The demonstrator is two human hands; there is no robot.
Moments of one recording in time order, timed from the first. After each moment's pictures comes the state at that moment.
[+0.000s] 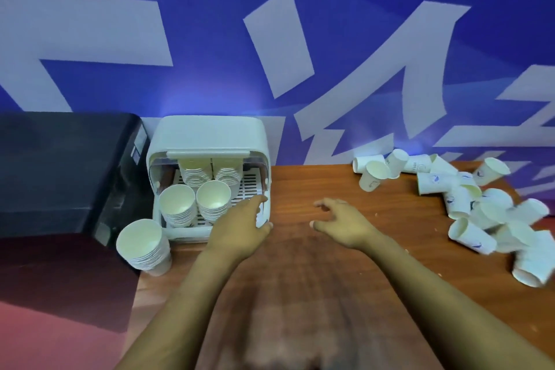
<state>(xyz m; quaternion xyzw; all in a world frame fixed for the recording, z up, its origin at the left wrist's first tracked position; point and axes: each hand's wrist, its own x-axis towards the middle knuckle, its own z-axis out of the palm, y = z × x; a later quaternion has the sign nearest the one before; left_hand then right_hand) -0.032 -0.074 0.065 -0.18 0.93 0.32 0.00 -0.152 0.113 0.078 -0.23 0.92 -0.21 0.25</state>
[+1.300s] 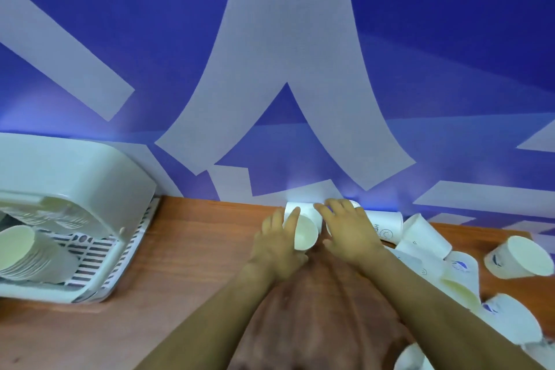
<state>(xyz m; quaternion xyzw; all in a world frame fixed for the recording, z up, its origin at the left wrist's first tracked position) -0.387 0.153 -0.026 -0.23 0.95 0.22 0.07 -0.512 0.266 -0.010 -0.47 0.88 0.06 0.09</state>
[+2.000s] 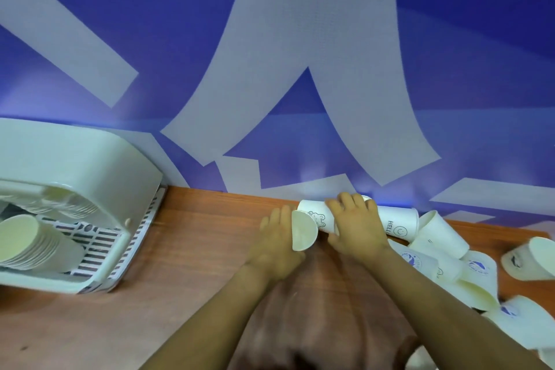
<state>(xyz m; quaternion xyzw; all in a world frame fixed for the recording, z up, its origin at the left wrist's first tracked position) -0.379 0.138 -0.038 -0.24 0.92 0.30 -0.01 -0.515 0.254 -0.034 -0.46 0.89 0.06 0.04</state>
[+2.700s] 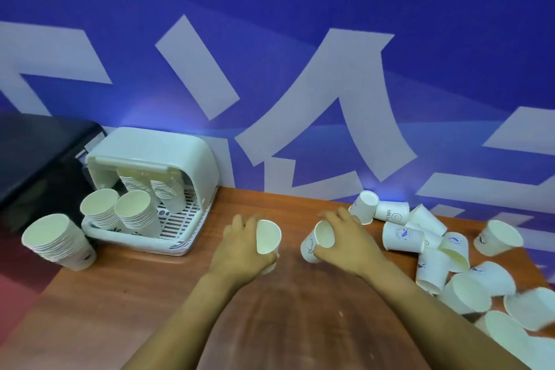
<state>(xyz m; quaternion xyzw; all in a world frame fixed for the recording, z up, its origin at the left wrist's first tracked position) -0.177 0.129 0.064 -0.32 0.90 0.29 -0.04 -0.343 0.282 0.062 -0.40 0.89 -0.17 0.14</state>
